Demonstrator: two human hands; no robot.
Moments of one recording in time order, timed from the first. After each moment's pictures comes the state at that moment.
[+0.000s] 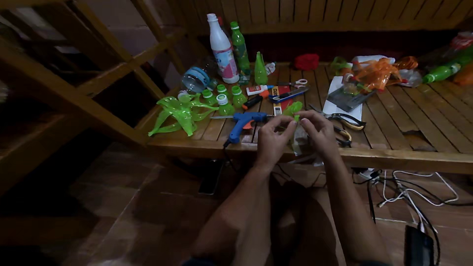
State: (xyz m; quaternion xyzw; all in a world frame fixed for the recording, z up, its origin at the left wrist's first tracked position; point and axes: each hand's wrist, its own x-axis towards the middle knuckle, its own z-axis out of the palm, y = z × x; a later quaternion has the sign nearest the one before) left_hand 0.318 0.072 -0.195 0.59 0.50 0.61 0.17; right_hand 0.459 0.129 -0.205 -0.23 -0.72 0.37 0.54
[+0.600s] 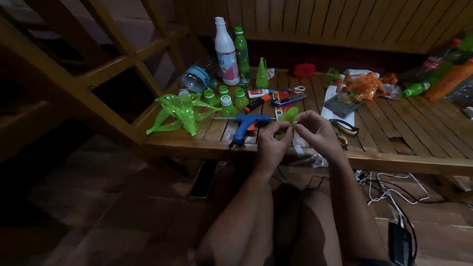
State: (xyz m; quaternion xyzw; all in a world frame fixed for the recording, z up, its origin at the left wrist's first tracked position) left_hand 0.304 0.062 -0.202 0.58 0.47 0.65 0.16; right_hand 0.449 0.108 -0.169 -0.25 -0.77 0.38 0.45
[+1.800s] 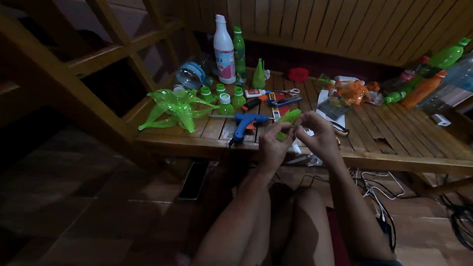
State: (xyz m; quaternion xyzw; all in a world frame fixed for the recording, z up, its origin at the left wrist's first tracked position) left_hand 0.305 0.058 -0.207 0.59 0.44 0.67 0.10; right_hand 0.442 0.099 -0.163 -0.24 -0.83 0.16 0.48
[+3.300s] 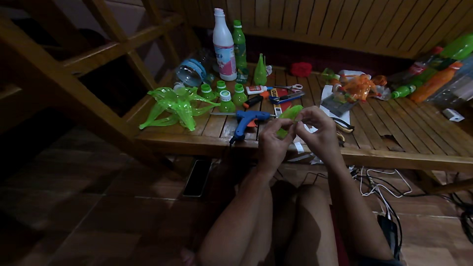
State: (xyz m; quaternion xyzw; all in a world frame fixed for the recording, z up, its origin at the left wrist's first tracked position) left_hand 0.301 0.058 -0.207 0.59 0.42 0.68 0.10; right_hand 0.433 0.090 -0.162 -0.28 -0.81 0.17 0.49
